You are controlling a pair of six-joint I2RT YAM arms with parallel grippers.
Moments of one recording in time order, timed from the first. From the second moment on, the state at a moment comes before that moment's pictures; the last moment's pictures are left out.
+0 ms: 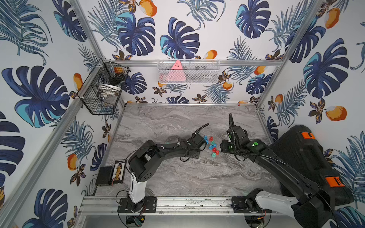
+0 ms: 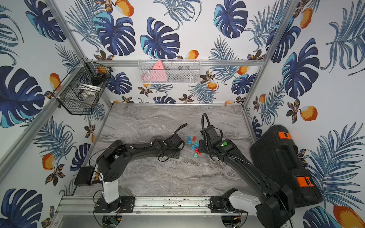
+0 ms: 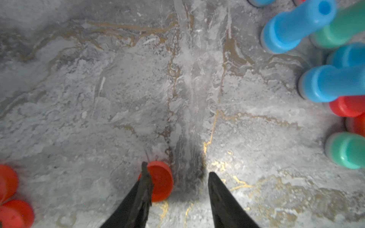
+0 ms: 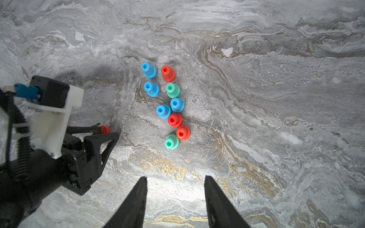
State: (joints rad) left arm -0.80 1.91 1.23 -0.48 -0.19 -0.61; right arm 0.54 1.17 0.99 -0.80 0.17 0.55
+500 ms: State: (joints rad) left arm -0.82 1.65 1.17 -0.53 -0.18 -0.61; right arm 0.52 1.32 1.10 -0.83 0.17 0.52
